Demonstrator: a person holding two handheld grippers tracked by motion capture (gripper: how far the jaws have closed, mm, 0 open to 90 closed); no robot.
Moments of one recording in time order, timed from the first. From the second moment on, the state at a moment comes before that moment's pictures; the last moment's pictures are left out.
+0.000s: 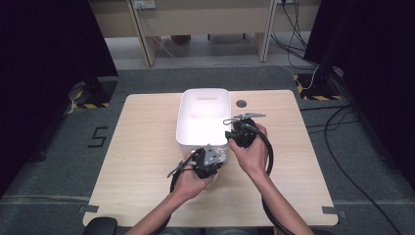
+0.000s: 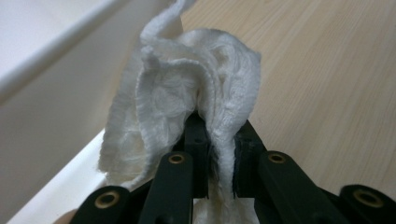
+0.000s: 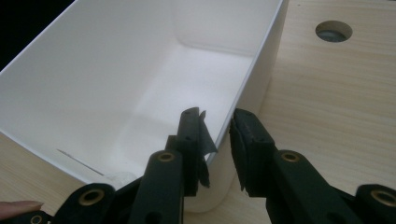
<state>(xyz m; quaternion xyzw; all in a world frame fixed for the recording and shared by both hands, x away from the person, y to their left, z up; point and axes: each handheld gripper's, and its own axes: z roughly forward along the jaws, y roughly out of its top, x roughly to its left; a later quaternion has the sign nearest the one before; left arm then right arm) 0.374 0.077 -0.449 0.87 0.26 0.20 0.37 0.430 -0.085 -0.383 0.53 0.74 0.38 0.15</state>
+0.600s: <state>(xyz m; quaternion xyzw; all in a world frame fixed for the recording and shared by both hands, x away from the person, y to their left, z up) 0.379 0.071 -0.471 0.88 0.26 0.19 0.34 0.430 -0.085 -0.383 0.53 0.74 0.38 0.15</state>
